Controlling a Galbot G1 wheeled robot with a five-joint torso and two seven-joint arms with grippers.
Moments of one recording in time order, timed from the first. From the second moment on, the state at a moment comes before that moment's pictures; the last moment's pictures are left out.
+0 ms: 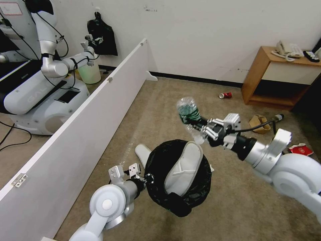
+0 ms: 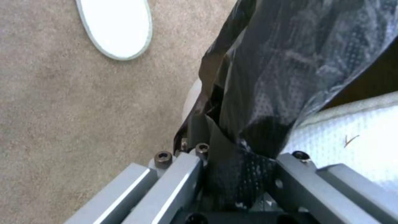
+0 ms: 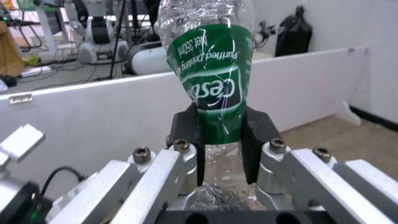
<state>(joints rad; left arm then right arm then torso) 1.23 -1.25 -0.20 -2.16 -1.43 0.66 -0.82 -1.10 0.46 0.26 2.25 0.99 -0.06 -0.17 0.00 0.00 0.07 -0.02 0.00</state>
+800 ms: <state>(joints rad) 1.26 -1.26 -0.20 -2.21 -1.42 0.66 -0.82 -1.13 0.53 0.16 2.20 0.90 -0.06 -0.18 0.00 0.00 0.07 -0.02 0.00</state>
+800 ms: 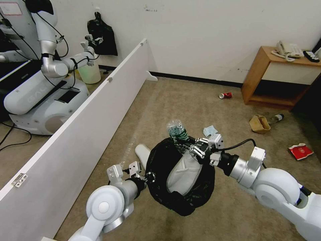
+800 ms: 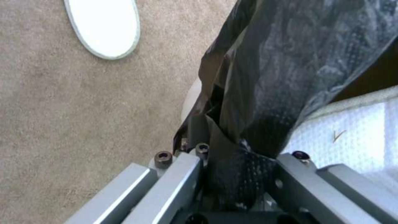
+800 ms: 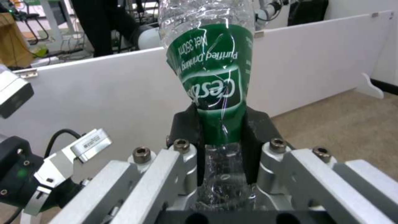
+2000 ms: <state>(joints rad) 1.26 -1.28 -0.21 -2.18 -1.39 0.66 -0.81 -1.11 0.55 0.12 2.20 0.88 -0.05 -0.20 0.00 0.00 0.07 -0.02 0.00</state>
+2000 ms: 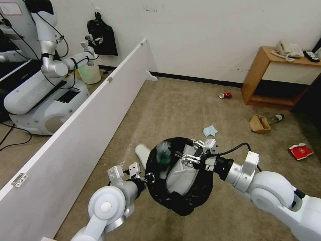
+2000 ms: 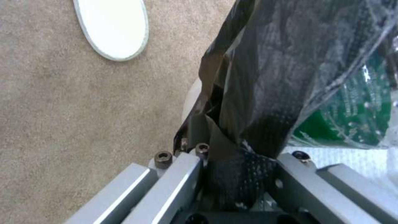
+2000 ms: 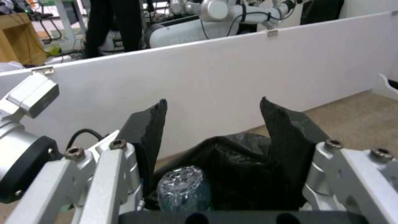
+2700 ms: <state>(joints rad) 1.27 -1.28 -0.22 -2.18 -1.38 0.66 -0.81 -1.13 0.55 0.14 2.20 0.87 -0.04 -0.21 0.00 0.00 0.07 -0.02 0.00</state>
